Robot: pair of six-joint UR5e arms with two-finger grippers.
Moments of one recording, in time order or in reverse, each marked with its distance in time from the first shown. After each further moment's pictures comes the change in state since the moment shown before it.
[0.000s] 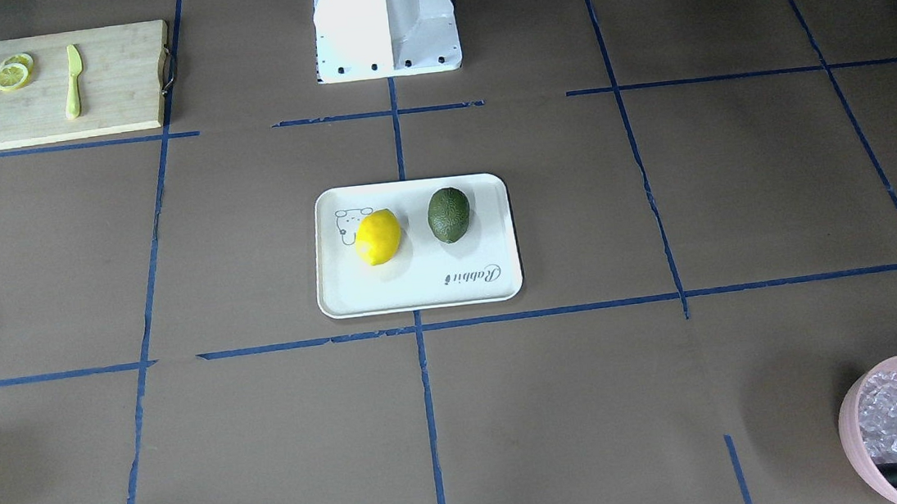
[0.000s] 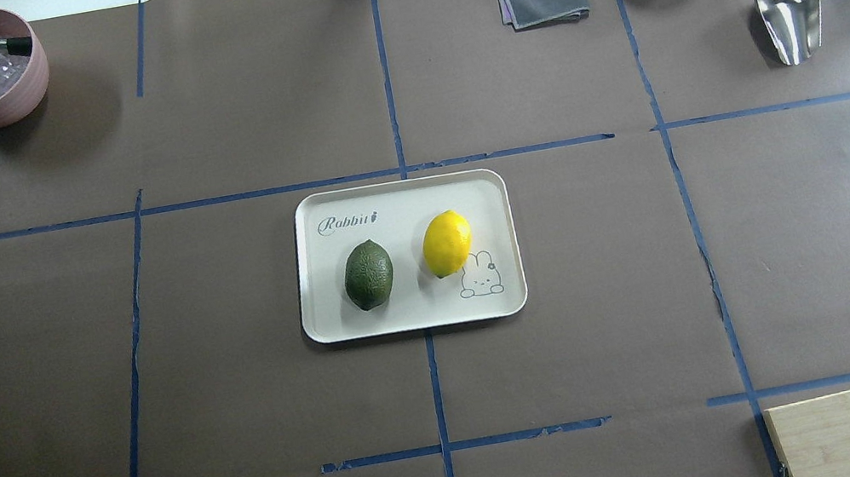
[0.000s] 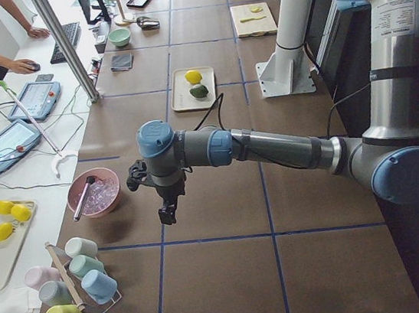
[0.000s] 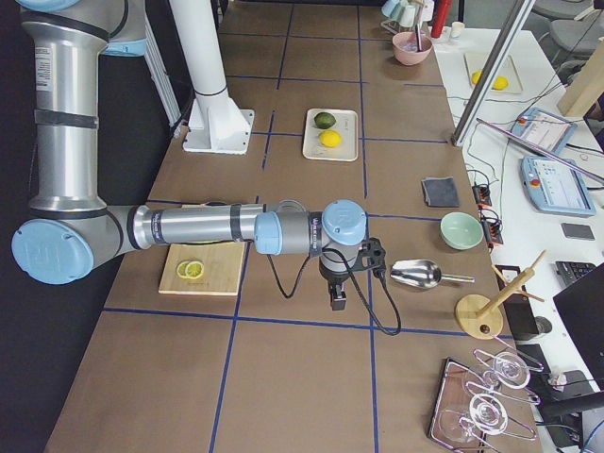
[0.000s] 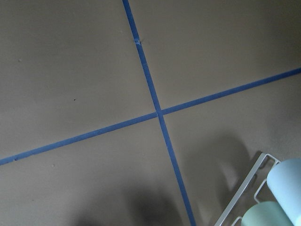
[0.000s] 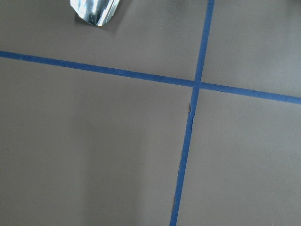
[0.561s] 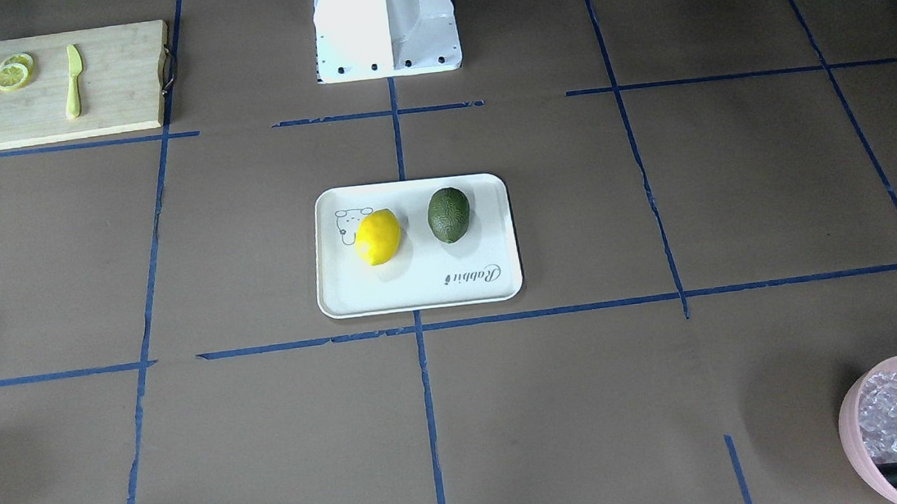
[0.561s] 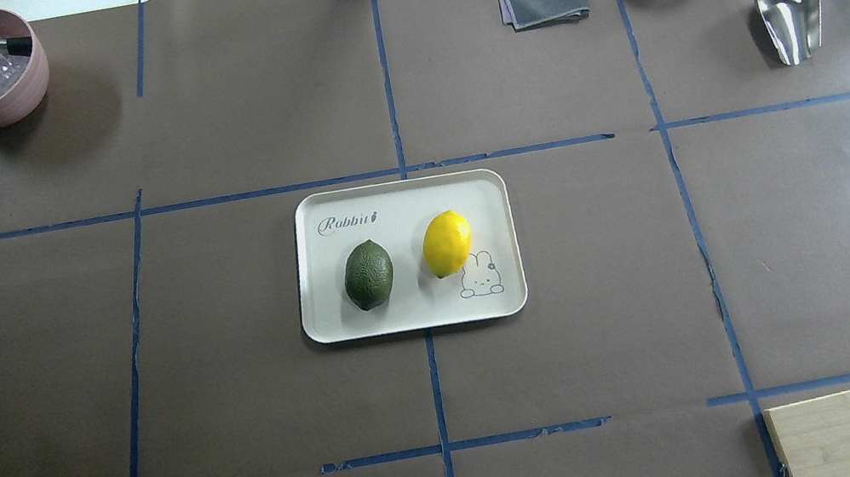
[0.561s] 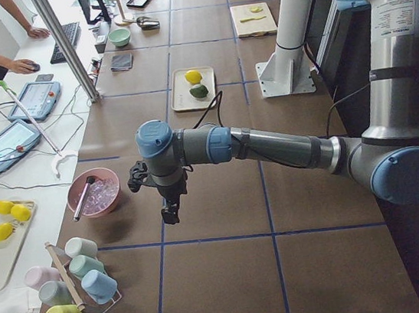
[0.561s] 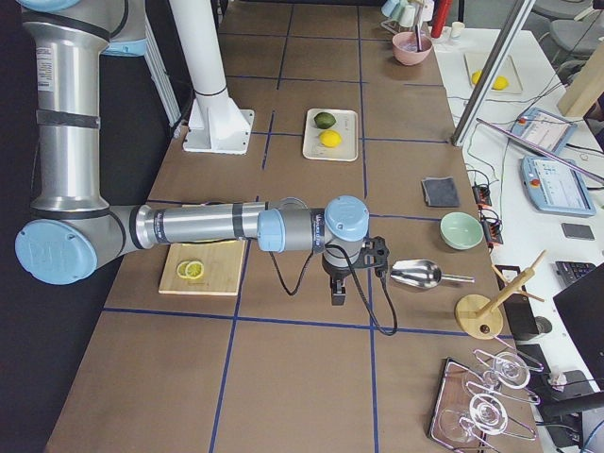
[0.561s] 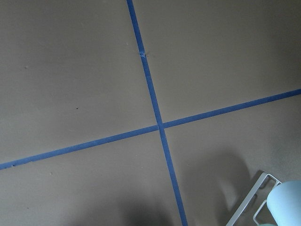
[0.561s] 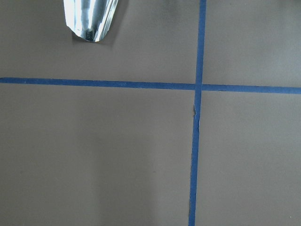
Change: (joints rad) left arm -0.001 0.008 -0.007 0.027 -0.006 -0.001; right arm -0.008 0.012 0.004 0.009 0.011 0.139
